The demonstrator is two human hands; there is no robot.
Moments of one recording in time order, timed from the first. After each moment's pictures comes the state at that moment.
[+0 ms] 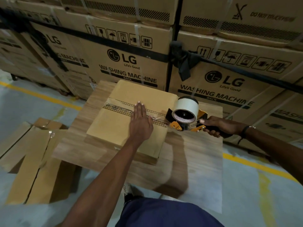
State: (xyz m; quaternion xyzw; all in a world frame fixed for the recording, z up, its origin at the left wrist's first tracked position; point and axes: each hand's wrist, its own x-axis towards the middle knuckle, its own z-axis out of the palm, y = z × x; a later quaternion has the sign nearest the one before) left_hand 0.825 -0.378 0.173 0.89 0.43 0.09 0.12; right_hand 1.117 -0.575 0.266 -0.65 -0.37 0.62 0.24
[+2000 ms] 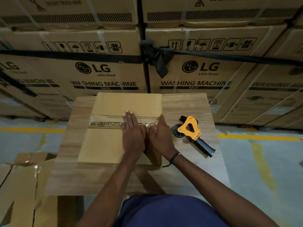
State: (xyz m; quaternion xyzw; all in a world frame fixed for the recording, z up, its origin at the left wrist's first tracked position) left_hand 0.827 -0.383 0.178 0.90 0.41 0.07 0.11; right_hand 0.899 -0.486 0.216 -0.81 -0.29 0.16 0.48
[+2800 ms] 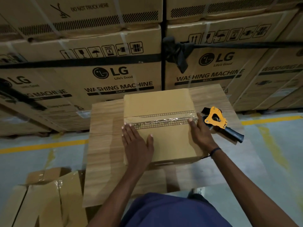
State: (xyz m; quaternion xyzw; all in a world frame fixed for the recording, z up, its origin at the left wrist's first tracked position) left_hand 0.688 -0.283 0.183 0.91 0.39 0.04 0.16; right_hand 0.872 -0.478 0.193 -0.83 -0.12 0.21 0.51
